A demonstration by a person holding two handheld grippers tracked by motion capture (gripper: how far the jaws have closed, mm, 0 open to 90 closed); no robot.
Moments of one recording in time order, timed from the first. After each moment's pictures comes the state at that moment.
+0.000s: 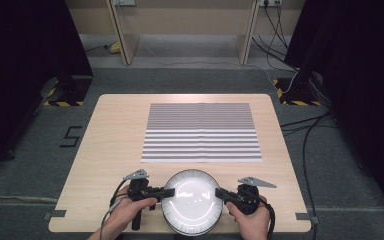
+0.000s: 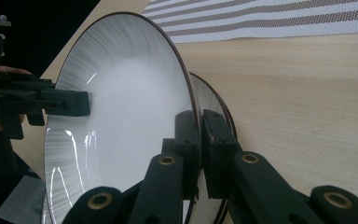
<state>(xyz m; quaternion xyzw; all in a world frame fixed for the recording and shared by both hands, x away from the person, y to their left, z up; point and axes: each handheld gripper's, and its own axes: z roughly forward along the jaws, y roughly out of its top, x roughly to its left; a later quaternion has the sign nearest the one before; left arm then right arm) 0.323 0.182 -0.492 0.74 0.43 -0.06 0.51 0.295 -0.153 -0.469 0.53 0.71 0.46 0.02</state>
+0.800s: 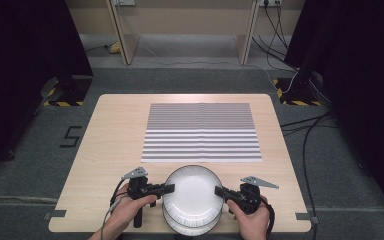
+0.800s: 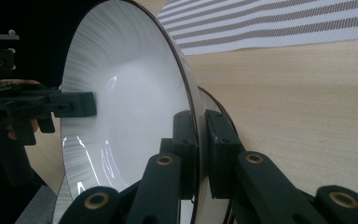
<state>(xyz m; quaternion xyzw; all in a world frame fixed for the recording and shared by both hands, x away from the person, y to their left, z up) 0.325 0.182 -0.489 0.72 0.44 -0.04 0.54 0.298 -0.156 -0.474 0.53 0.68 0.50 0.01</state>
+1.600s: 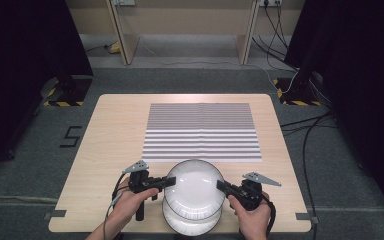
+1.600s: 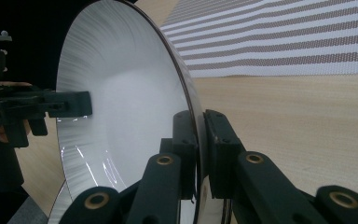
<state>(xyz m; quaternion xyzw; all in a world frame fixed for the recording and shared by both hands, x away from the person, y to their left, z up) 0.337 0.177 -0.473 0.72 0.43 -0.02 0.54 0.303 -0.157 -0.463 0.53 0.68 0.51 0.05</state>
